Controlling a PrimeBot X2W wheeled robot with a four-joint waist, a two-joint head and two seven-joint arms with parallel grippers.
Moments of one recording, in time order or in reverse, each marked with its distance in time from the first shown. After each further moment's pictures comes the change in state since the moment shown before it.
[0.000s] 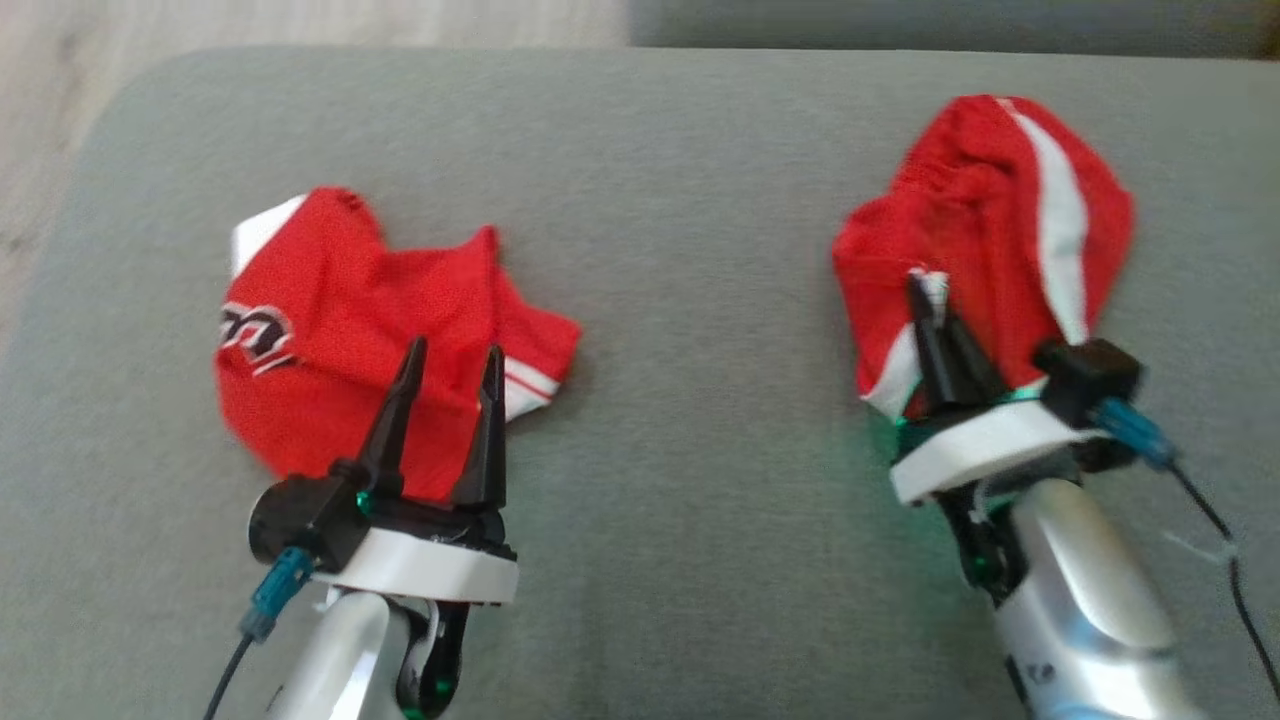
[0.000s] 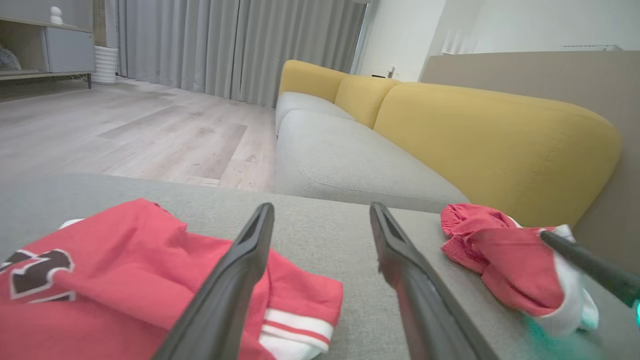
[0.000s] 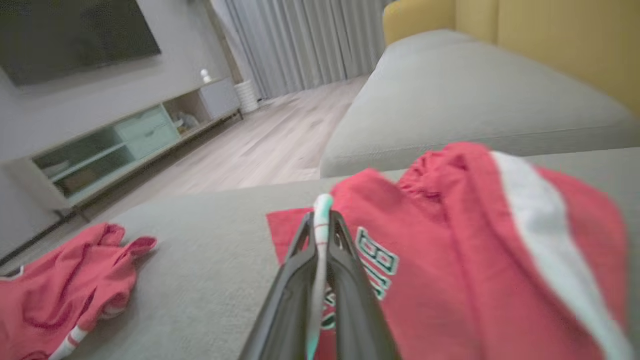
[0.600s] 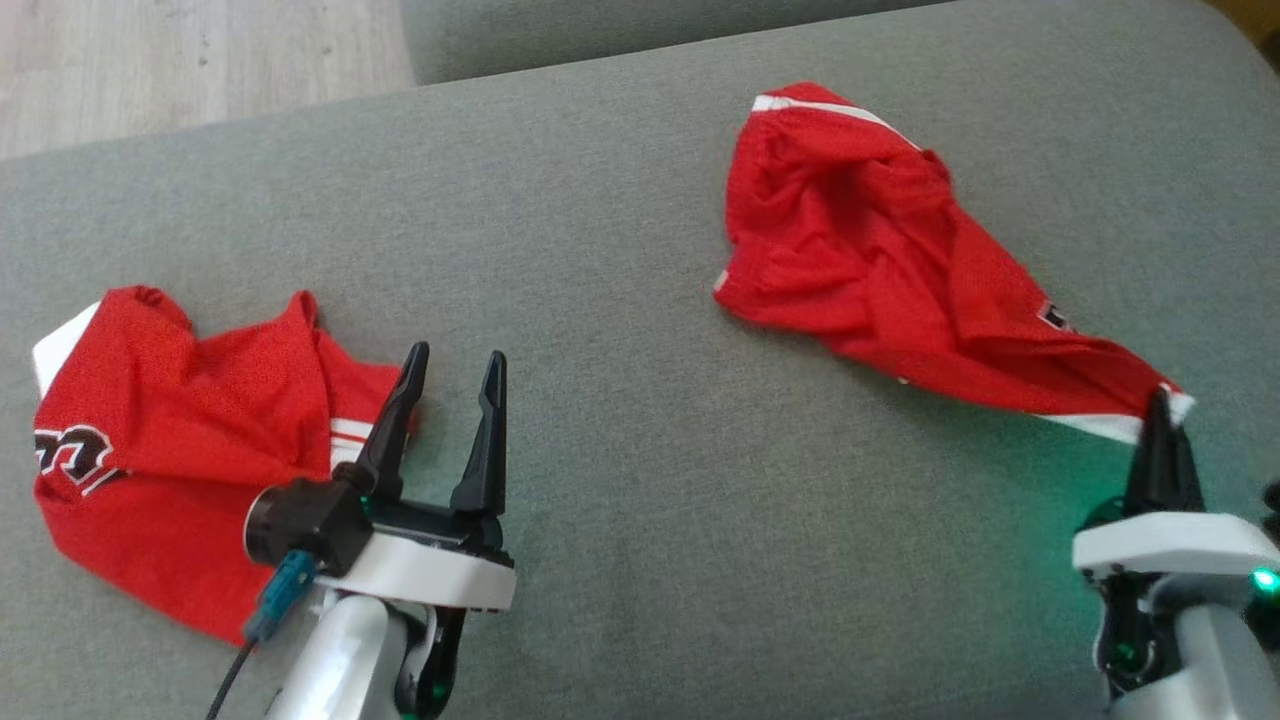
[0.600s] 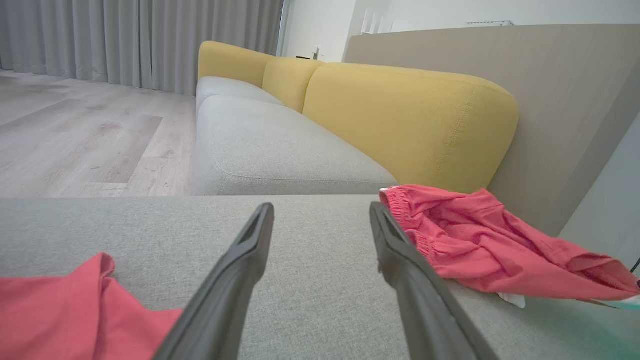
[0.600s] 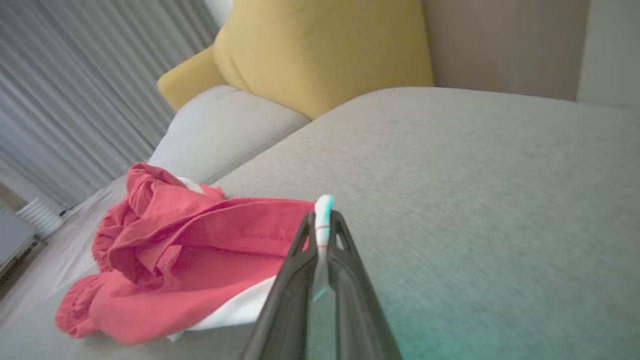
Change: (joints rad) left arm 0.005 0.001 0.013 0.011 0.042 -0.016 0.000; right arm 0.215 0.010 -0.401 -0.085 0.151 0.000 -0.012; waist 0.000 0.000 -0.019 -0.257
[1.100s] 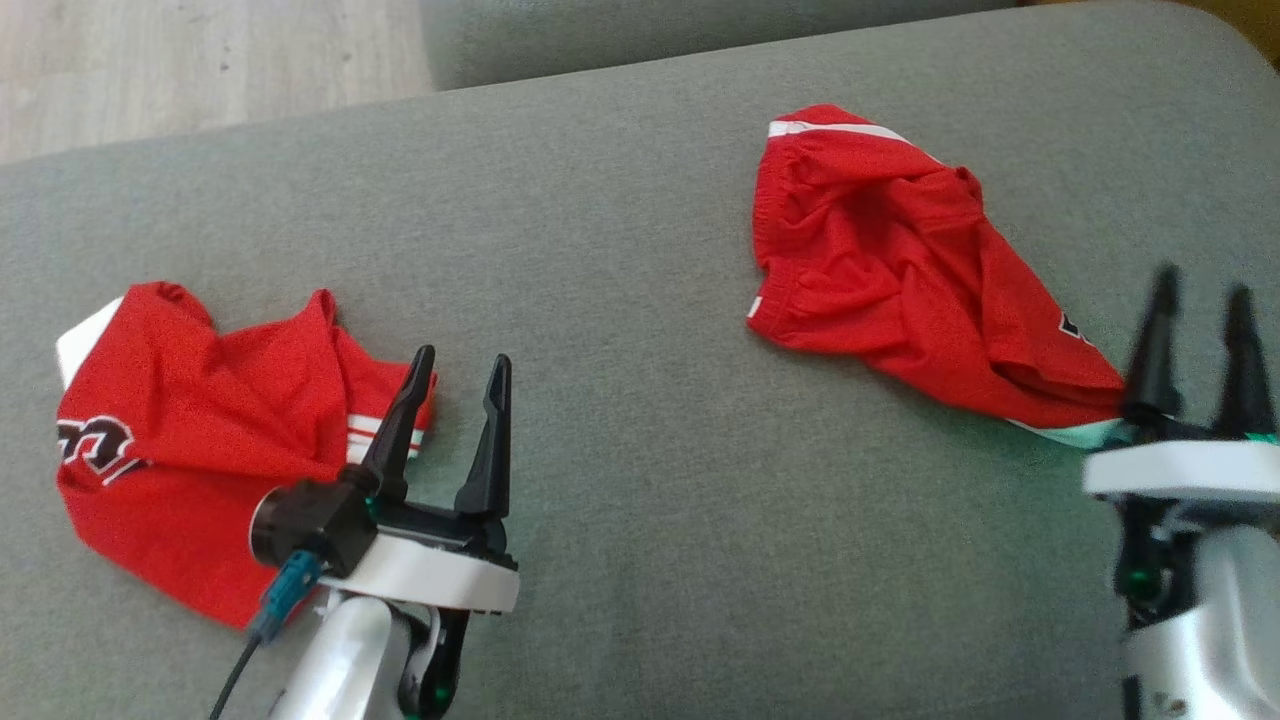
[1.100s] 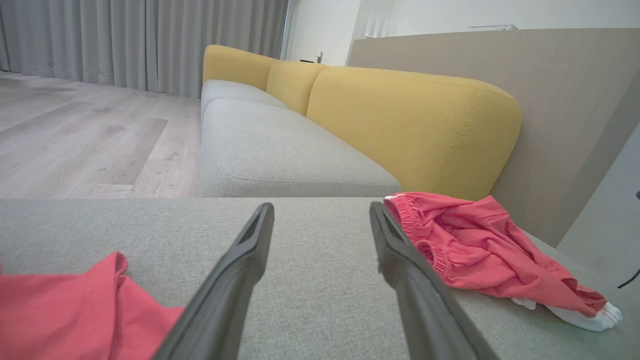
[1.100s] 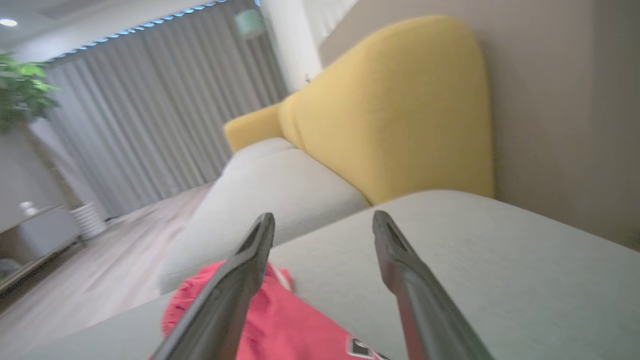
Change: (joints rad) left arm 0.000 -0.006 0.000 0.012 0.001 -0.009 0.000; right arm -0.056 0.002 -0.028 -0.155 -0.111 0.000 0.000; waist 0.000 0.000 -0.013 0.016
